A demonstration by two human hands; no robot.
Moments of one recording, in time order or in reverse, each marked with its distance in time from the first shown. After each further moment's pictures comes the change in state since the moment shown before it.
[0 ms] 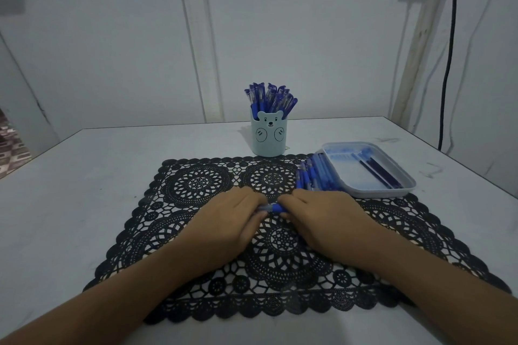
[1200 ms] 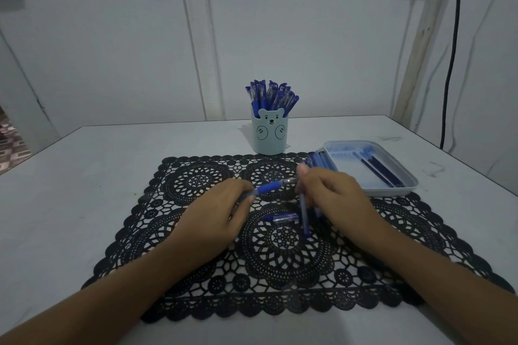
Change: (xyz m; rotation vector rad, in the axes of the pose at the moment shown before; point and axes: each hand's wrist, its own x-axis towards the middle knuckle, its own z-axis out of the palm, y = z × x) left_hand -0.005 -0.009 0.000 -0.151 0.071 -0.208; right_hand 0.006 0.001 -0.013 0.886 0.228 0.583
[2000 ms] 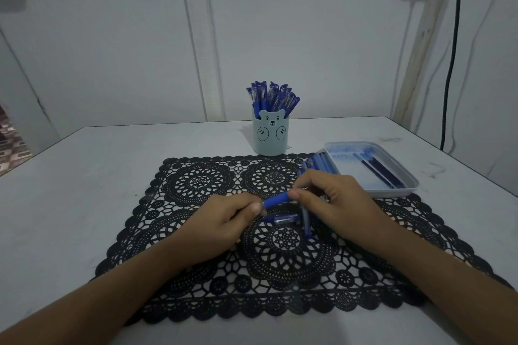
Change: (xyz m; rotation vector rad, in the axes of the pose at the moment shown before) left_hand 0.001 0.000 -0.006 -0.368 -0.197 -0.038; right_hand 0.000 0.002 -0.007 -0.164 -0.150 -0.257
